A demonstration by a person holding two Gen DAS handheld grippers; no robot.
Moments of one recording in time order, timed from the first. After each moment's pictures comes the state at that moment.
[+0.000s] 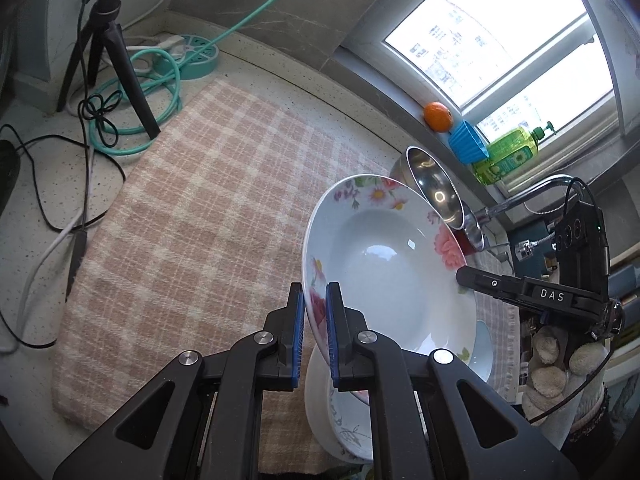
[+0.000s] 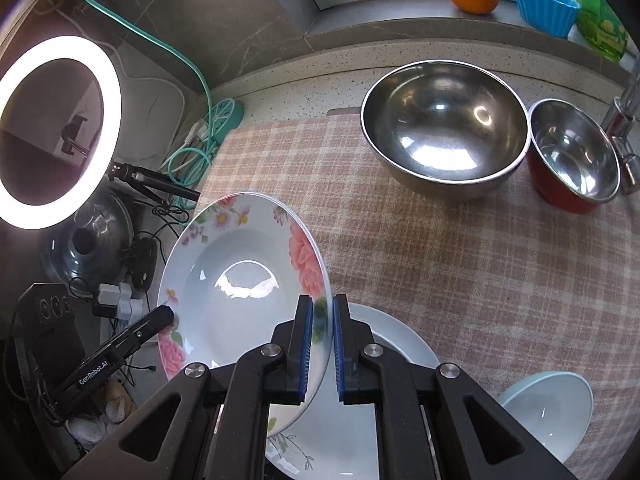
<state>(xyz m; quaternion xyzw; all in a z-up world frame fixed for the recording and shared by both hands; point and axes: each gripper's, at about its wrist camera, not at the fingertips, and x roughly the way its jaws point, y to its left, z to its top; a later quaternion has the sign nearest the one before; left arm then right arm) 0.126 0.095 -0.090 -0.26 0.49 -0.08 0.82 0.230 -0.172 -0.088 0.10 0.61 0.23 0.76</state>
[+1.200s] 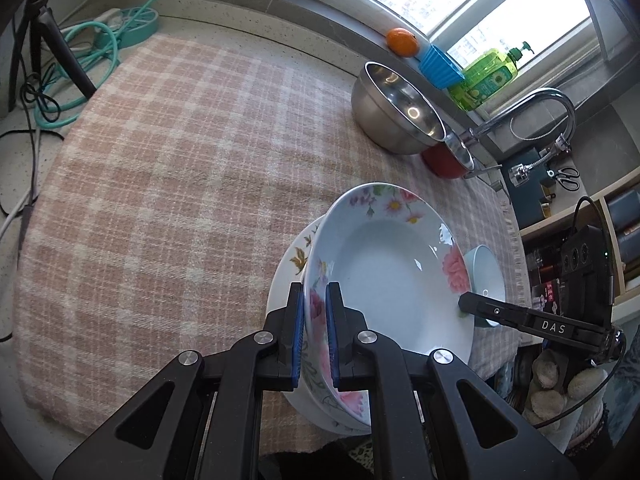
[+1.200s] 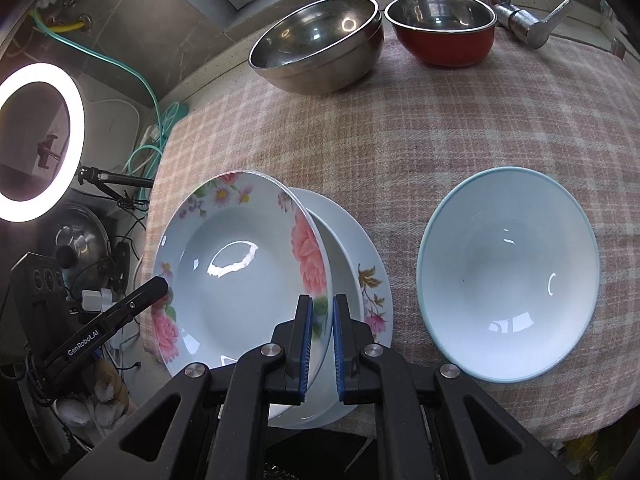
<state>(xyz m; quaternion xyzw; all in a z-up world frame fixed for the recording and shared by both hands) 0.110 0.041 -0.118 -0.20 0.54 -0.14 0.80 0.138 -0.240 -0.129 0.16 0.61 0.15 0.76</state>
